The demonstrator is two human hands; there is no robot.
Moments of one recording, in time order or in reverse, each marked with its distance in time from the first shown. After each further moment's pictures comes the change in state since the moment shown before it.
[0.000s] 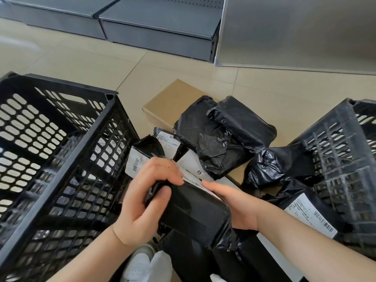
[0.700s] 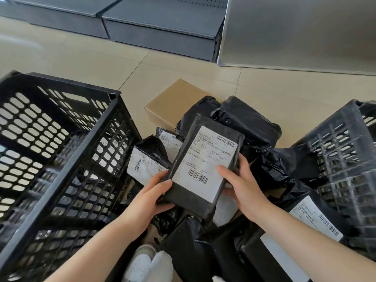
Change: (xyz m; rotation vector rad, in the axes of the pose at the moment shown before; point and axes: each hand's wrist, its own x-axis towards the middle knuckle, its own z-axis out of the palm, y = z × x) left_hand -0.023 -0.053 0.013 -0.530 0.078 -1.120; right_hand 0.025 0.000 -0.021 -0.053 0.460 -0.659
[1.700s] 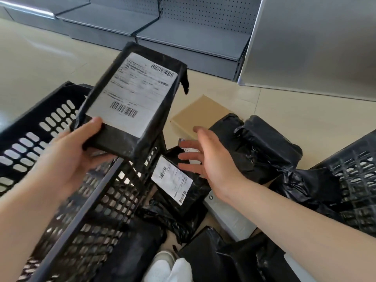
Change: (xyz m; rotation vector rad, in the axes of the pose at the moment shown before) left_hand -0.065 0.147 -0.122 -0.182 0.410 0.388; right_hand -0.016 -0.087 0.151 -0.032 -0.250 -0.110
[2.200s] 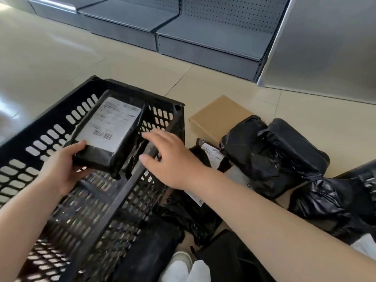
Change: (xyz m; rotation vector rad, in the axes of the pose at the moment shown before) left_hand 0.075 -0.055 -0.145 0.021 0.353 -0.242; right_hand 0.040 0.021 0.108 -1.073 -0.391 -0.327
